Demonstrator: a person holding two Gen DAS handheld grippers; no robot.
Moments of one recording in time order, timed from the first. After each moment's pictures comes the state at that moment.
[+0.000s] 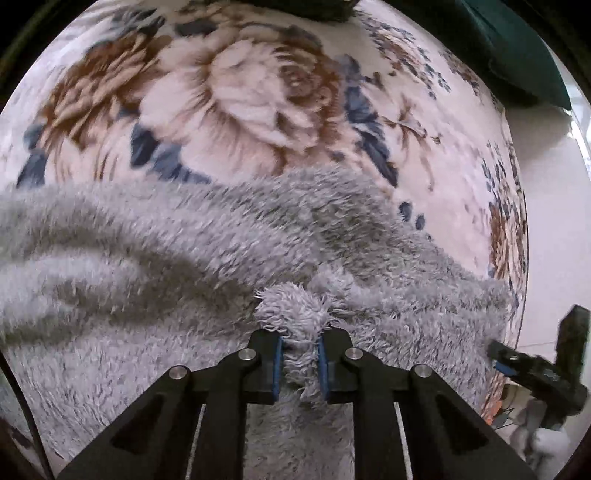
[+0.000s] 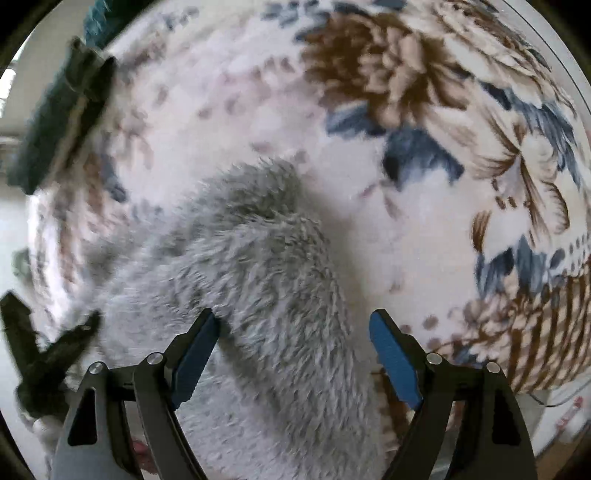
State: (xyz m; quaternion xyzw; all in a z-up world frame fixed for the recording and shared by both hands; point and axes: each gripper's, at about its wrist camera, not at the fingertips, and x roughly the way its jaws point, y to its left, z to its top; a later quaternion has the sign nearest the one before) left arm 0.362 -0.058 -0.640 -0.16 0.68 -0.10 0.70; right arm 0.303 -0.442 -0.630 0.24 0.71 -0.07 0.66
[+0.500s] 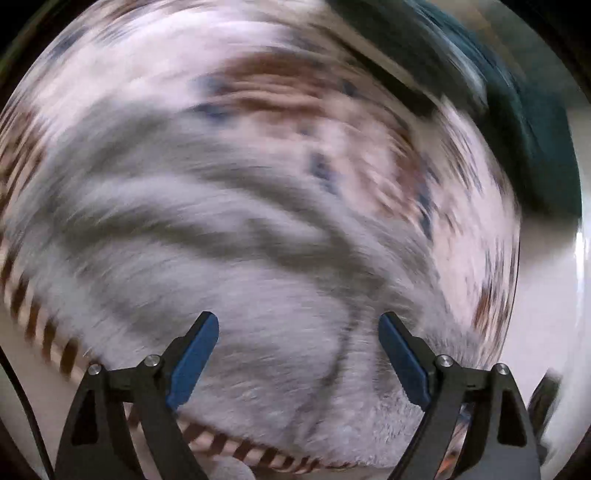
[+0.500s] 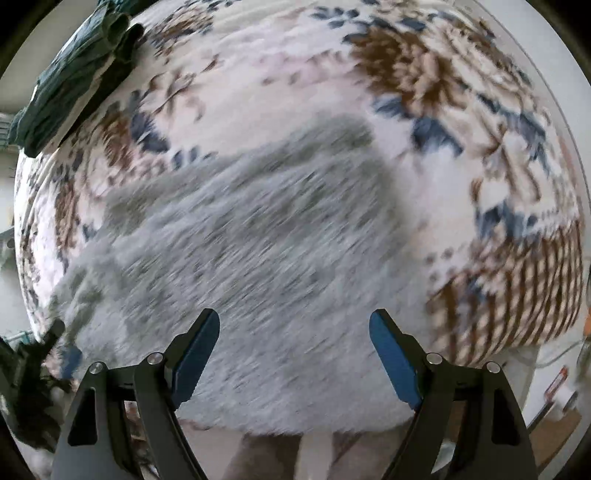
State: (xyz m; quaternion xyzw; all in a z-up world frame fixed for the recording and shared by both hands) left arm 0.281 0.070 -0.585 -0.33 0.61 0.05 0.72; right arm 0.285 -0.350 -0.574 0.20 0.72 -0.09 0.66
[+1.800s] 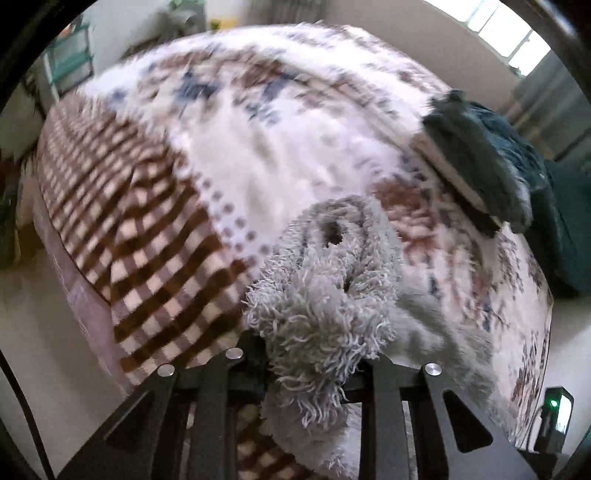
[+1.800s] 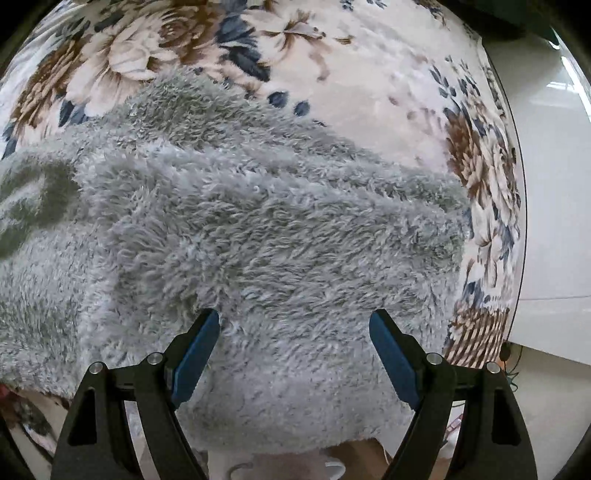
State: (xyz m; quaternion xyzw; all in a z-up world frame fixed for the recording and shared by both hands) left arm 0.236 0.163 -0.550 -0.27 0.49 0.17 0.81; right arm 0.308 -0.167 -0.605 -0.09 0.74 -0.11 0.65
